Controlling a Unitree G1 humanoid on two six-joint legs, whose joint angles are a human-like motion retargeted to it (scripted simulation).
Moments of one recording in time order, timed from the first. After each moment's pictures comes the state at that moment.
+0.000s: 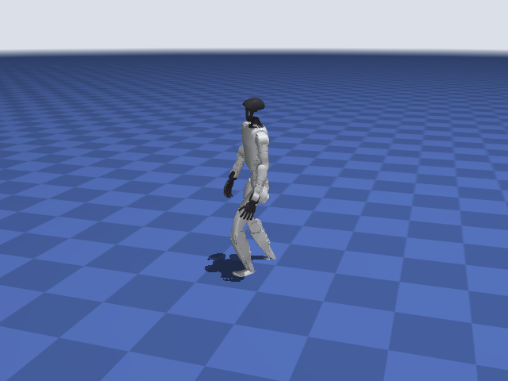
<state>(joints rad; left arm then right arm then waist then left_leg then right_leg) -0.06 0.31 -0.19 1.25 0.02 -0.15 -0.06 -0.07 -0.17 0.40 1.16 -0.10 -0.11 0.05 0.14 -0.08 -0.18 -0.83 0.30 0.19 0.95 -0.76 0.06 -0.29 0.09 -0.20 0.54 -0.79 -0.06</state>
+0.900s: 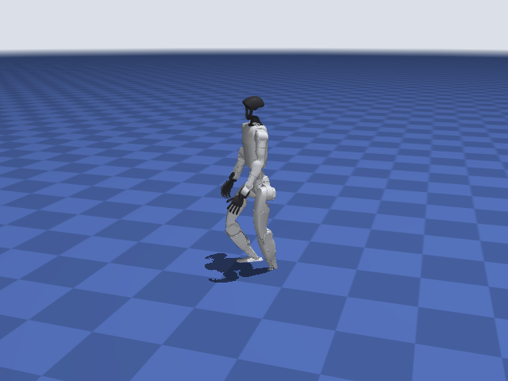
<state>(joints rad) -0.19 0.27 -0.33 1.20 0.10 -0.19 -0.03 -0.03 -0.20 0.30 1.16 0.00 -0.12 -0.10 -0.16 -0.22 -0.17 -0.21 -0.21 0.24 0.36 -0.61 0.10 -0.66 -0.38 -0.11 1.08 -0.78 0.09</state>
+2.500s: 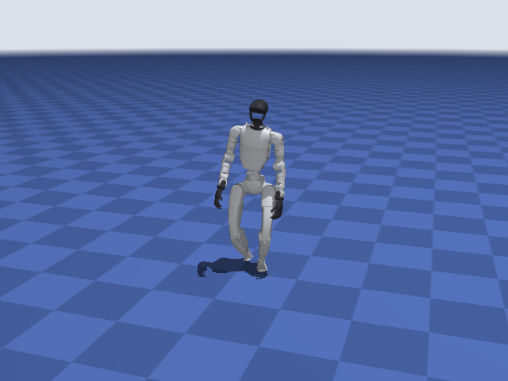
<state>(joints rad) -0.11 0.26 -0.21 1.28 0.06 -0.19 0.06 -0.16 -0.15 0.33 1.12 -0.07 -0.17 -0.16 0.06 -0.21 -0.09 -0.64 0.07 0.39 1.02 -0.78 0.19 -0.50 -0.06 -0.10 0.90 -0.78 0.04</state>
